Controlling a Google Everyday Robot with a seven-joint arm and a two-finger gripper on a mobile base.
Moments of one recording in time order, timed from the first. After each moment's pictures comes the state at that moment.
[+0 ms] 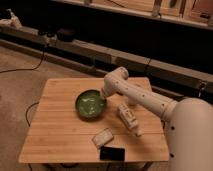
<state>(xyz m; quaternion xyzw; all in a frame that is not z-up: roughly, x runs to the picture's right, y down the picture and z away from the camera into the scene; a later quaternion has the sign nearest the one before) 0.023 0.072 0.925 0.00 -0.24 -0.84 0.49</state>
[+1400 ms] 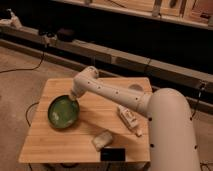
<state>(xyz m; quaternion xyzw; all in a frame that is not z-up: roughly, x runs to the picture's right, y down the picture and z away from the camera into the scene) -0.170 0.035 0.909 0.13 -0.27 -0.88 0.37</state>
